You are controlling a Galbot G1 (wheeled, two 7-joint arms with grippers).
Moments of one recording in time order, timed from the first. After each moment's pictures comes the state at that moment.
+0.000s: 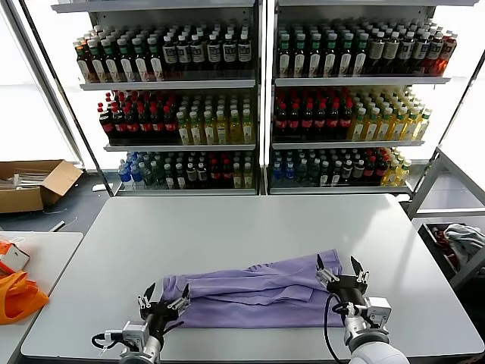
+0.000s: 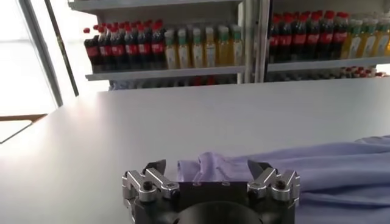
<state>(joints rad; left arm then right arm) 1.55 -1.39 -0.45 -2.07 -0.16 0.42 -0.15 -1.45 1.27 0.42 2.17 0.38 -0.40 0.33</state>
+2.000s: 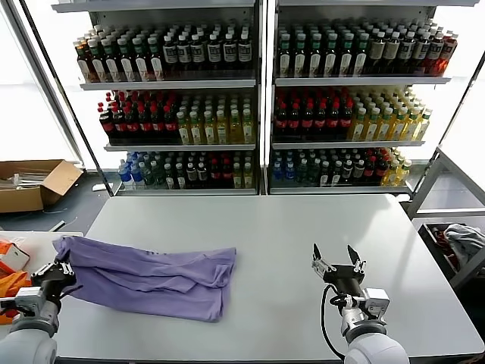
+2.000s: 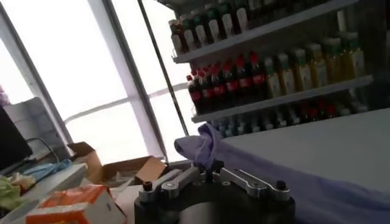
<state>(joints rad) 1.45 -1.08 -0.87 -1.95 -0.27 0.38 -0.11 -1.40 1.27 0.40 2.18 0.37 -0.41 0.33</state>
